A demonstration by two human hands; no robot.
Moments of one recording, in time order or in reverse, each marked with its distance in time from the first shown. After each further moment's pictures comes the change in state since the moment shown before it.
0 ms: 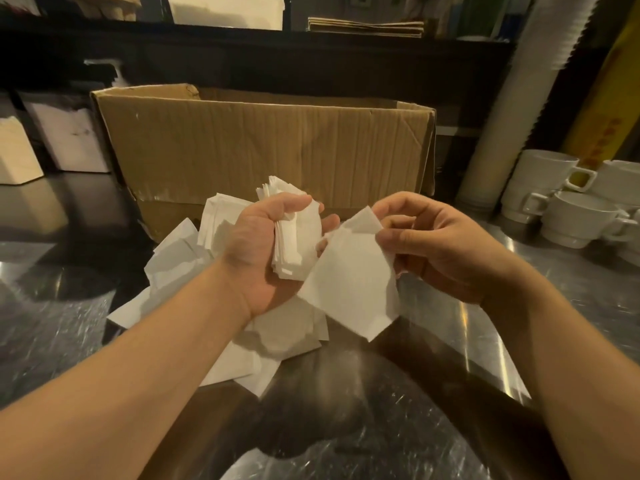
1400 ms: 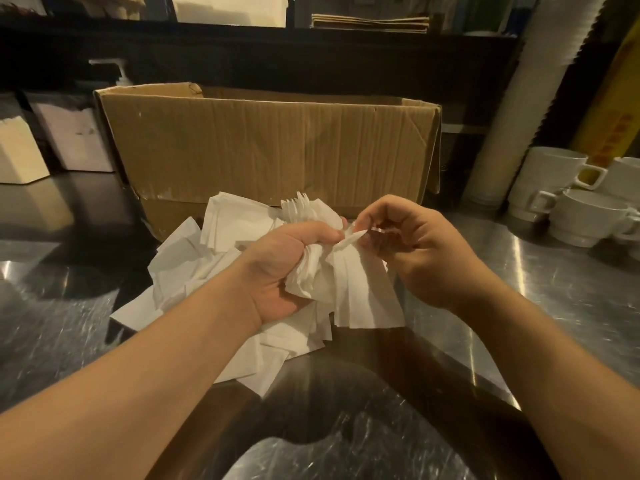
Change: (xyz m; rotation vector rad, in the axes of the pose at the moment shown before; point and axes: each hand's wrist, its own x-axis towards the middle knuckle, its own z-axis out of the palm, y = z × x) left_hand -0.002 -0.012 0.005 0.195 -0.005 -0.075; right_hand 0.007 0.010 0.032 -0.489 0.197 -0.251
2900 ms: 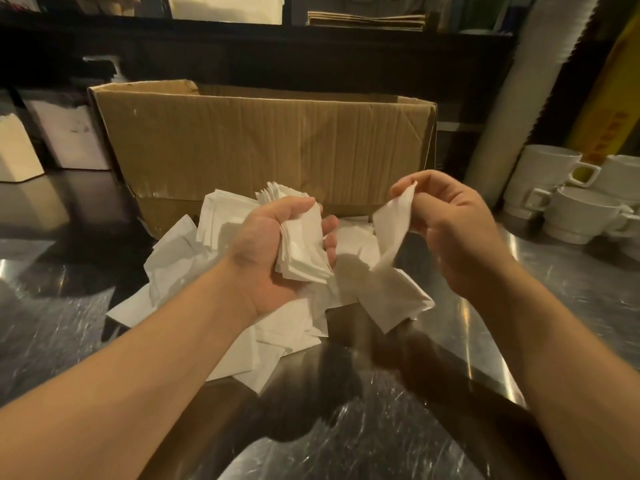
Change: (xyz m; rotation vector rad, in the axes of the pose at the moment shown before) left_hand 0.001 0.006 -0.002 -0.181 0.074 0.083; right_hand 0.007 -0.001 -0.016 0.184 0.360 0.224
